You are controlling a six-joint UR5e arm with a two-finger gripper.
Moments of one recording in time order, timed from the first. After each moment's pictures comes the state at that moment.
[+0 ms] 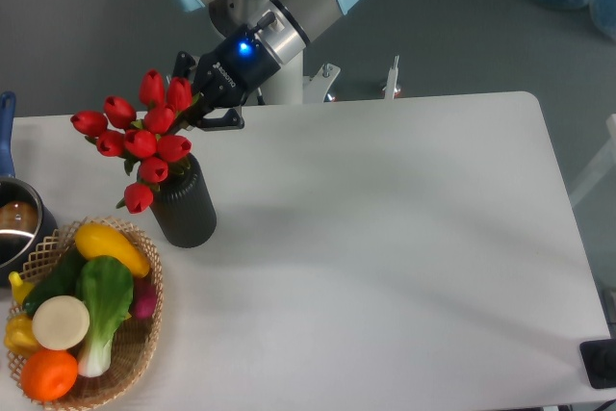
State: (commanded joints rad) arm 2.61 -1.40 -2.16 -1.13 0.35 1.35
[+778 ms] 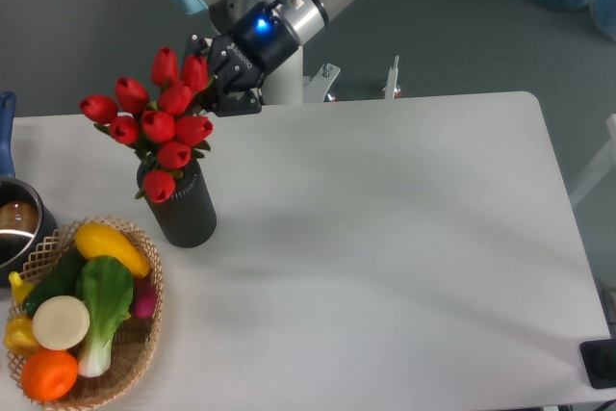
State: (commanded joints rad) arm 2.68 -1.38 -2.09 -1.13 0.24 1.29
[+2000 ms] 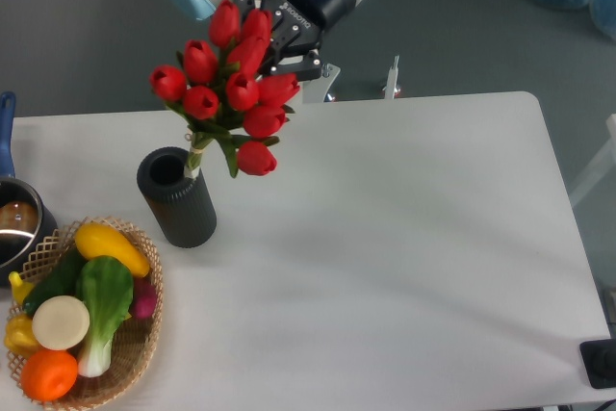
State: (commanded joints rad) arm 2.82 -1.39 -1.99 -1.13 0.18 1.21
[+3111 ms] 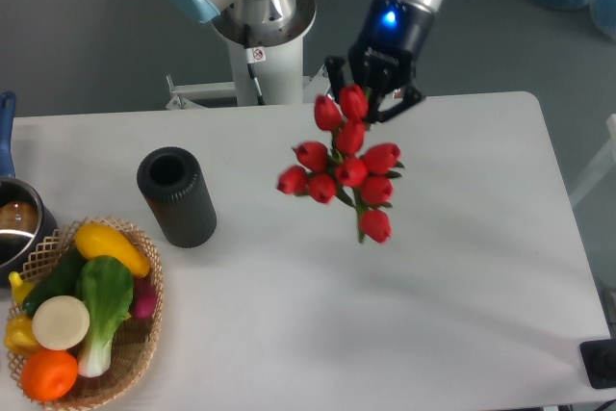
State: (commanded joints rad) arm 2.78 -1.58 -1.79 -1.07 0.89 1.26
